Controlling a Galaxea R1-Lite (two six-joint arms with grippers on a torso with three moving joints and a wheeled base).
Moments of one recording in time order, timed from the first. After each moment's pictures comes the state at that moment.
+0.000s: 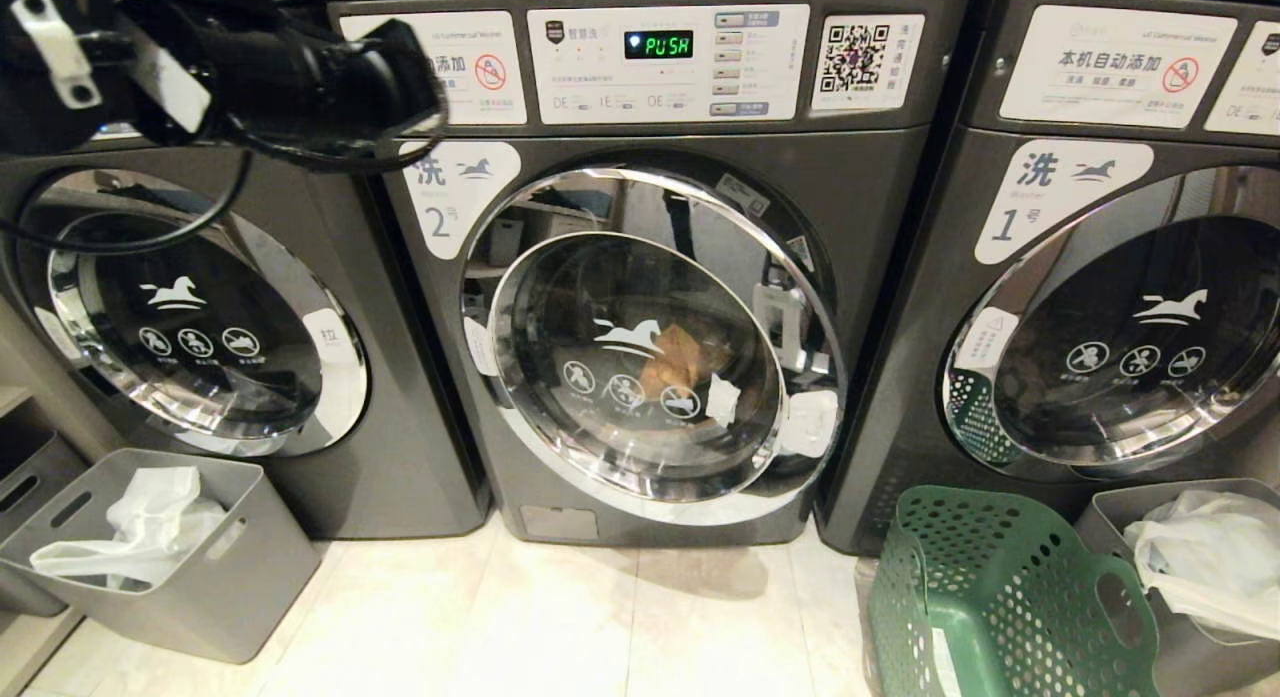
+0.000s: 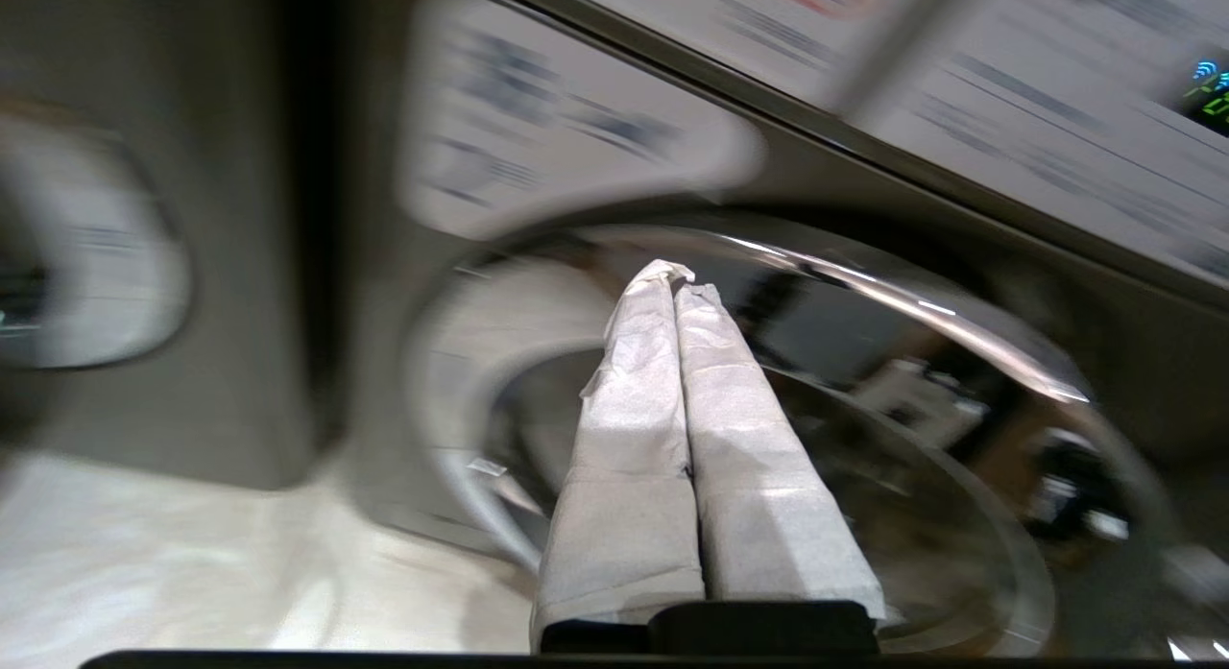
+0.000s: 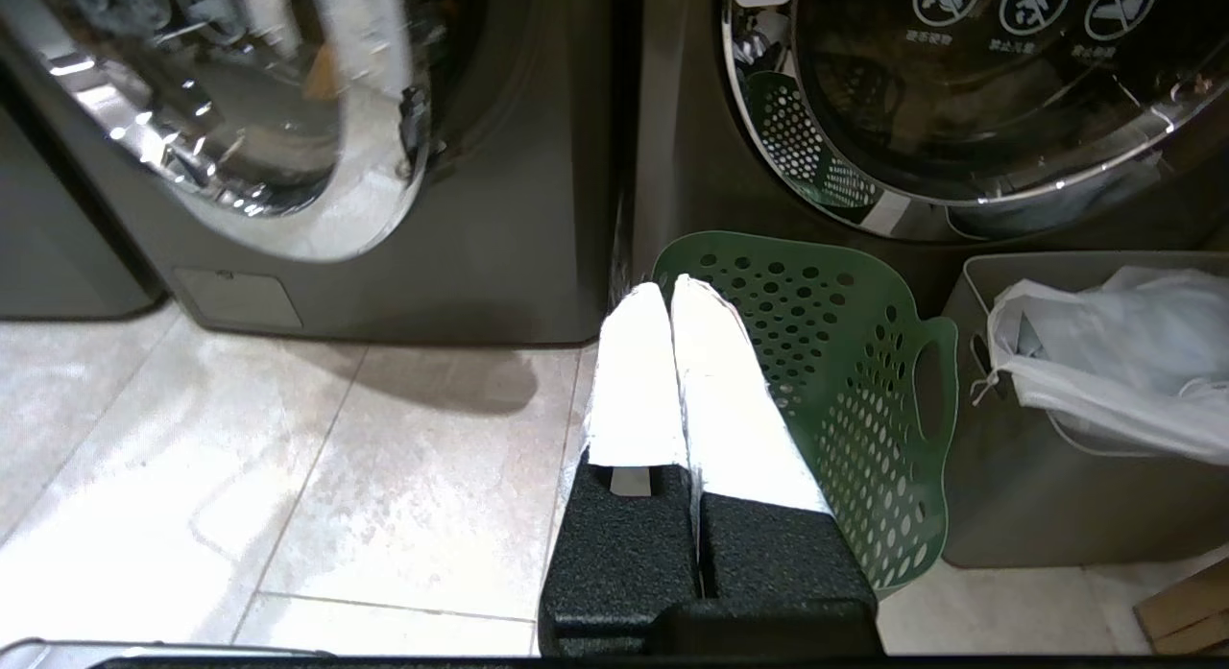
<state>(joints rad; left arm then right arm) -0.38 1.78 -1.89 0.20 0.27 -0.36 0.00 0.00 0.00 0.01 0.01 -0.03</state>
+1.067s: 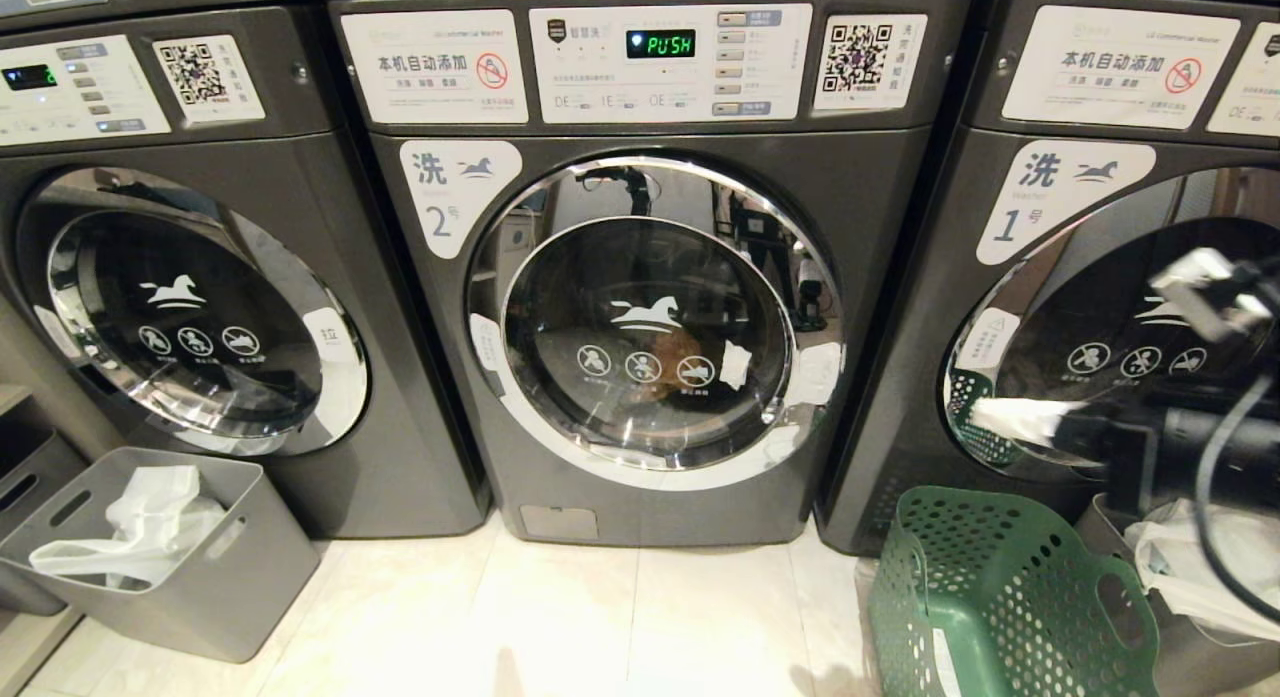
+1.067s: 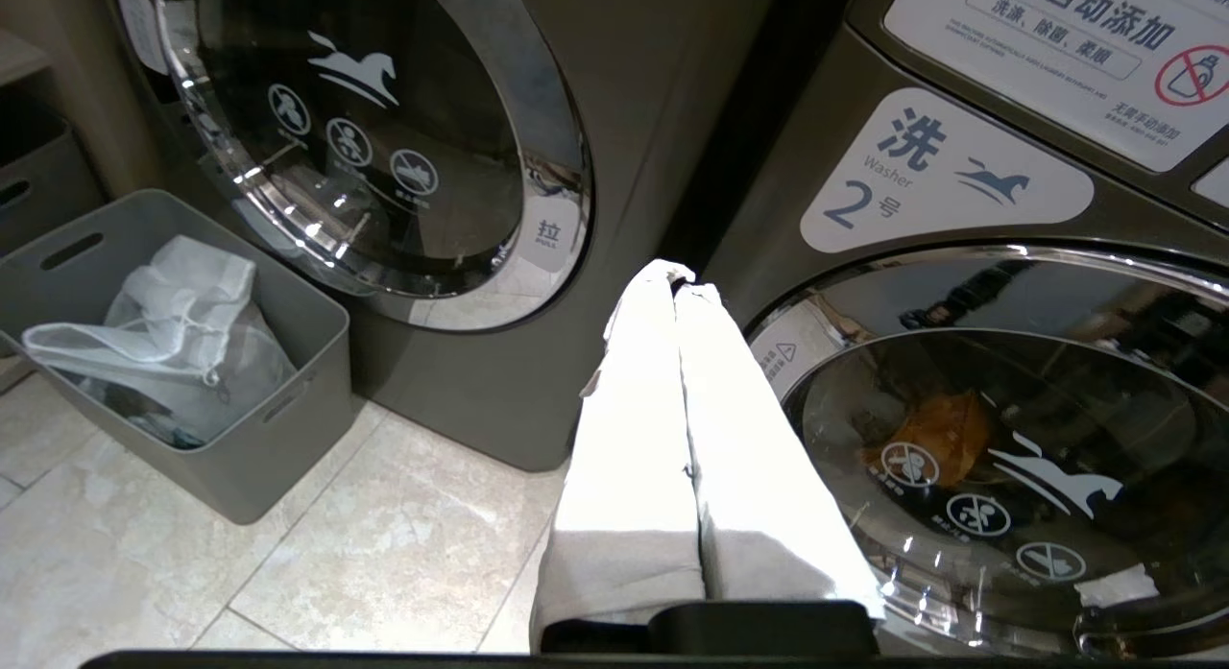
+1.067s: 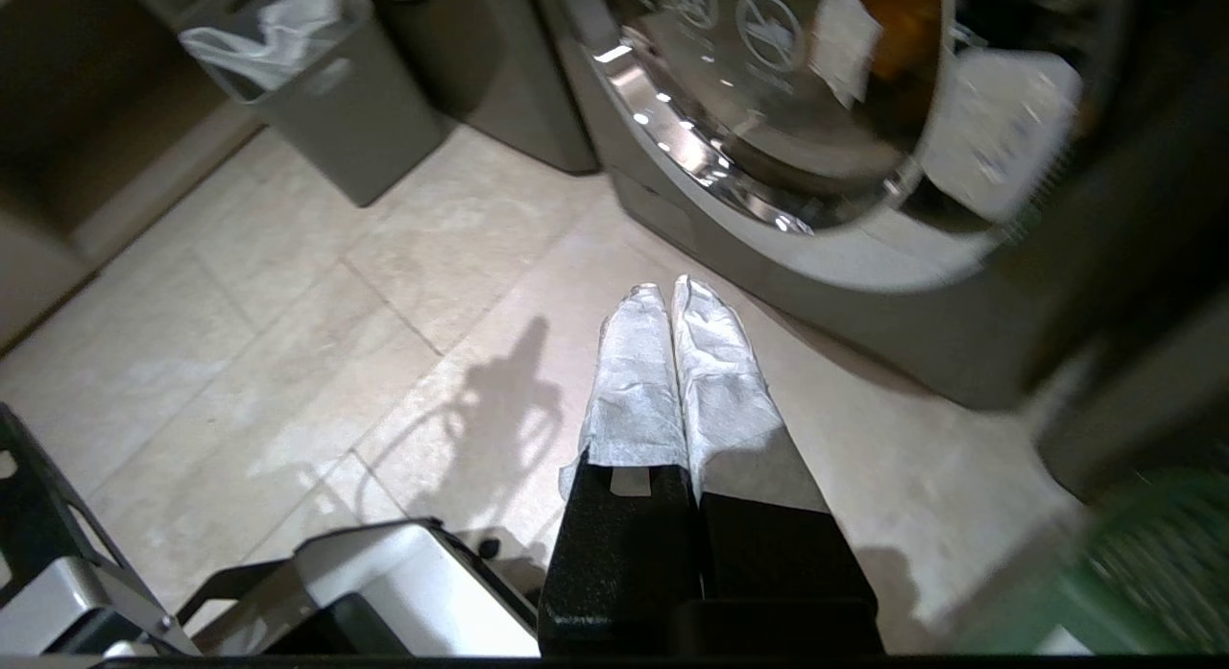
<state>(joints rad) 0.06 1.23 -1.33 0.17 0.21 -0.26 0.14 1.37 -0.75 -0.30 0.54 -0.03</state>
